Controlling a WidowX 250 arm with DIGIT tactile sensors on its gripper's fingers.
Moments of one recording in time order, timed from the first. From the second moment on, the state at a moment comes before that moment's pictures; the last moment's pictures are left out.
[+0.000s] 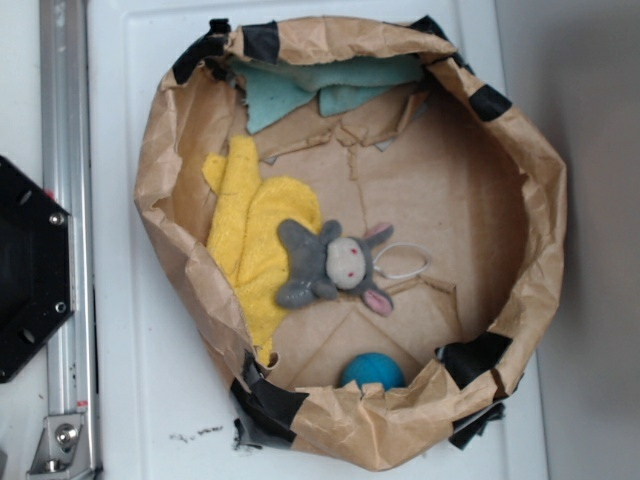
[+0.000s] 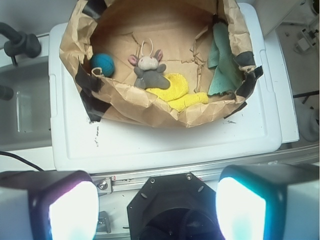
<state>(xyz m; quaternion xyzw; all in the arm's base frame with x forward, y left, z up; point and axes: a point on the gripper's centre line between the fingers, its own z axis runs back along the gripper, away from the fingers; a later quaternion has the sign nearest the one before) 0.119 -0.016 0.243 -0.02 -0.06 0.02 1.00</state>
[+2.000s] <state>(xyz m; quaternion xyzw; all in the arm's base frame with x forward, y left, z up) 0.284 -0.026 0.010 -0.01 0.04 -0.07 1.00</state>
